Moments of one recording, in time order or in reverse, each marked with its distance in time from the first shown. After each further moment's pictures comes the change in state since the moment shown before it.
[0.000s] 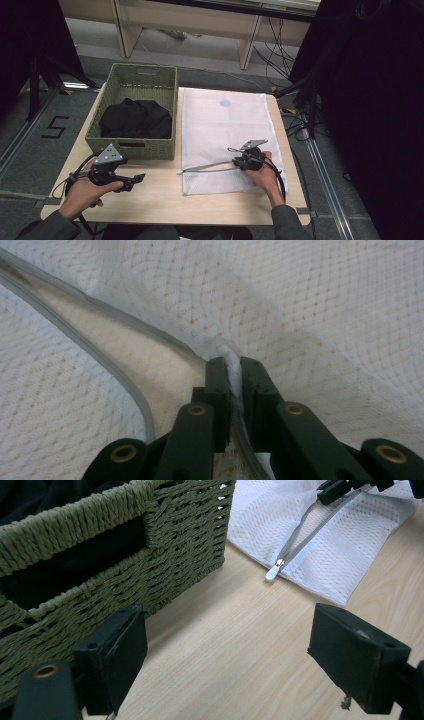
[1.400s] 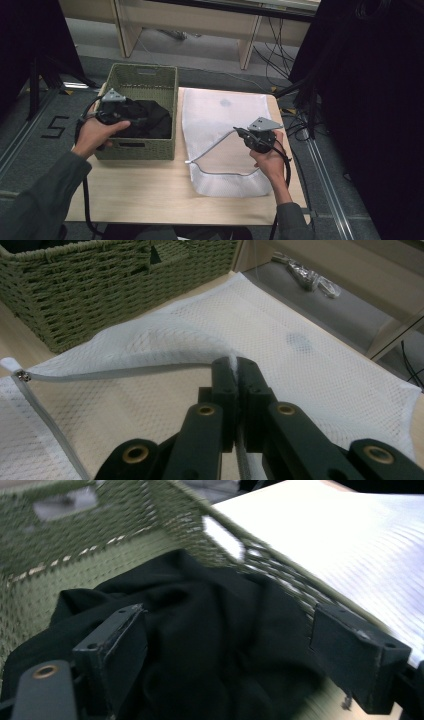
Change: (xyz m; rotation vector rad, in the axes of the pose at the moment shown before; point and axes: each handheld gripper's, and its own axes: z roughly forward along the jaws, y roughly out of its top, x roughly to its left) left arm 0.091 0.117 0.035 -0.019 0.172 -0.046; right arm 0.015 0.068 -0.082 -0.317 -0.175 -0.144
